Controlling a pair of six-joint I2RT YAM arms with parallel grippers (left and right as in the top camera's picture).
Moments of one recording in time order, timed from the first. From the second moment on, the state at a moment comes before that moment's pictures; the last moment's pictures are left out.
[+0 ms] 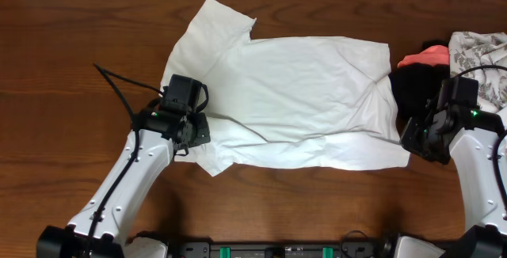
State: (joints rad) left arm -0.27 1.38 0.91 -0.82 -0.07 -0.45; right arm -0.26 1.38 0.94 -0.97 -0.01 0.26
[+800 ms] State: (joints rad) left arm -0.27 1.20 0.91 -0.82 -0.09 -0.45; right arm -0.30 1.41 0.86 -0.78 -0.01 0.24
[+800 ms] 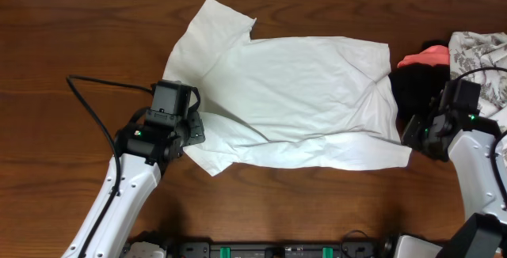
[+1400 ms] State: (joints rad) left arm -0.27 1.20 0.91 -0.83 -0.09 -0.45; right arm -0.30 1.41 0.76 -0.68 -0.09 0.12
